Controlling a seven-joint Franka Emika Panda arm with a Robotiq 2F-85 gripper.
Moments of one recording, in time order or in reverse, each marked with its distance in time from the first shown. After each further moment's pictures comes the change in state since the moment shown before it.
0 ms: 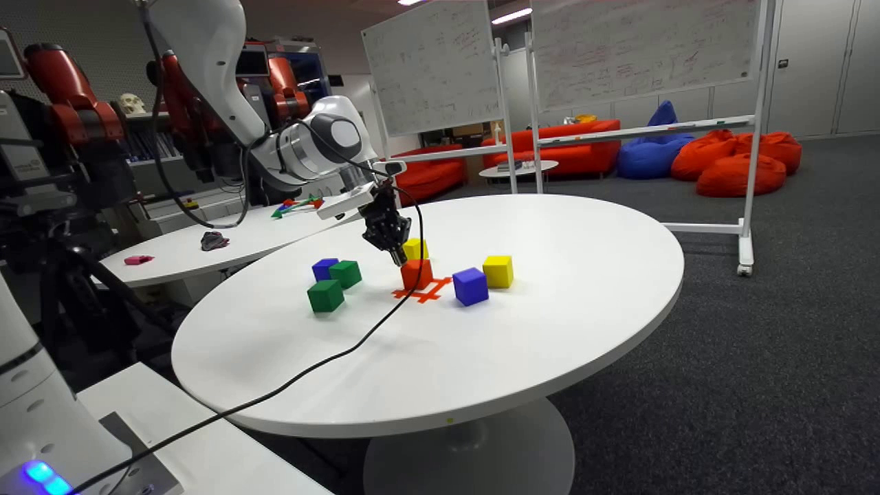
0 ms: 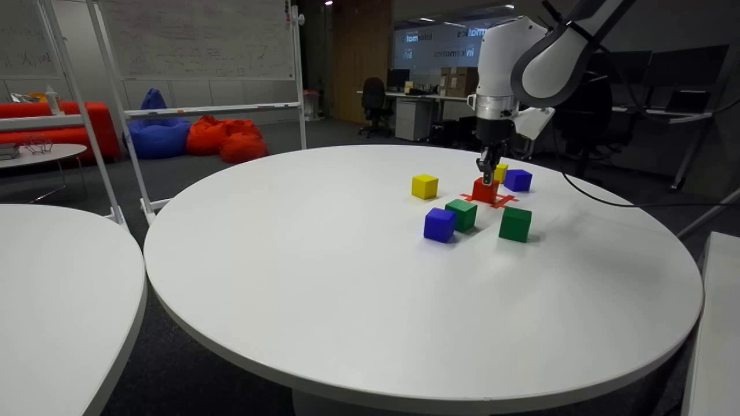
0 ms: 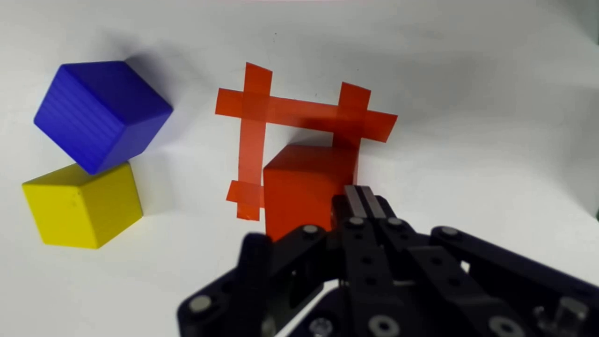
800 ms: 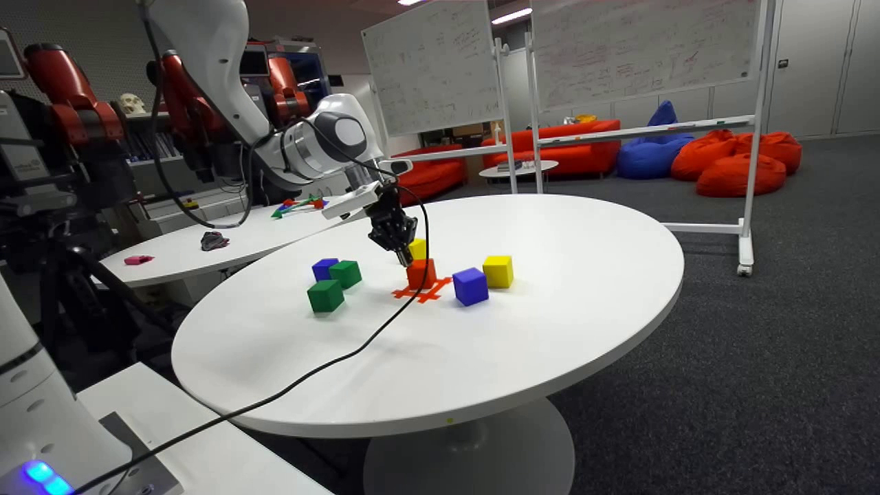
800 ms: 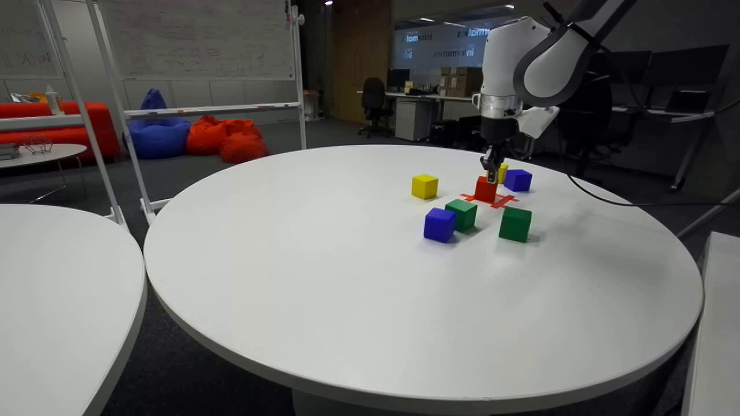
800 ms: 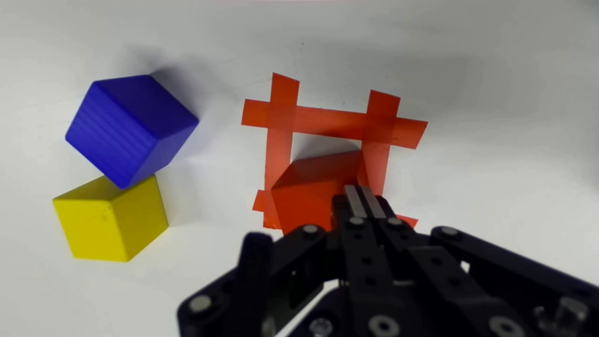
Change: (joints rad) arm -0.012 -0.001 -0.021 0.000 0.000 0.000 0.000
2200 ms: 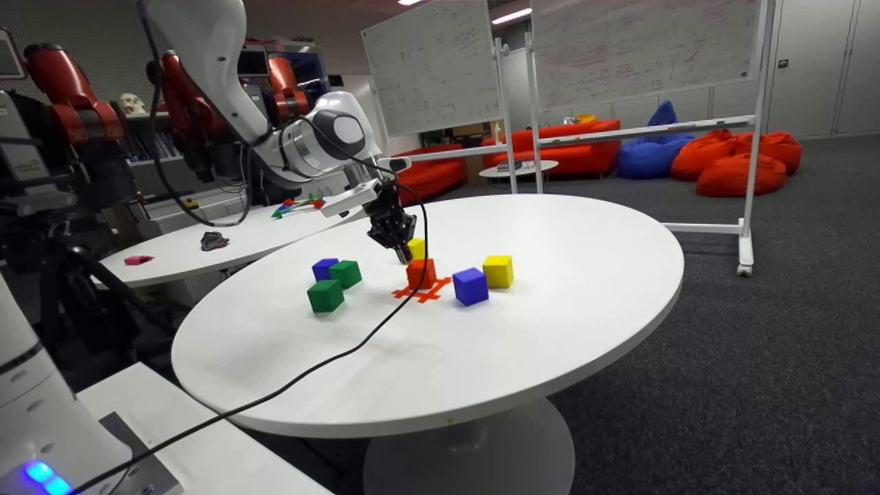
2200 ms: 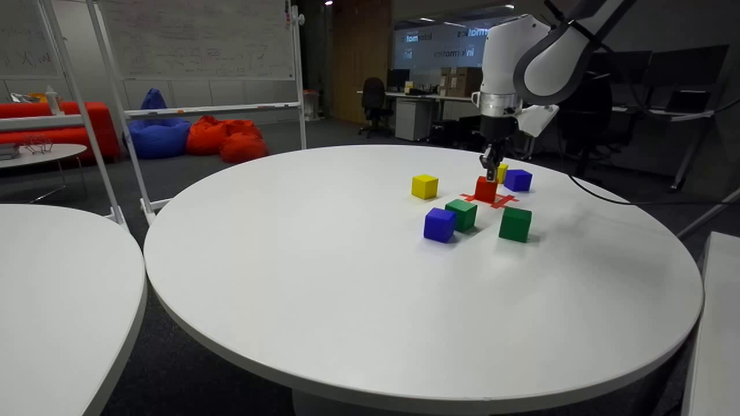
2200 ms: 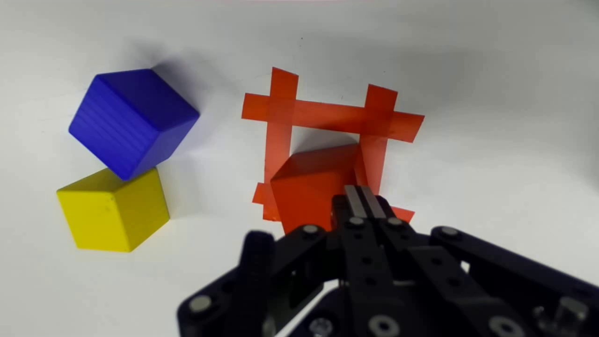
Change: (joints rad) arm 0.004 -0.010 0.000 -0.002 -0.004 0.000 0.002
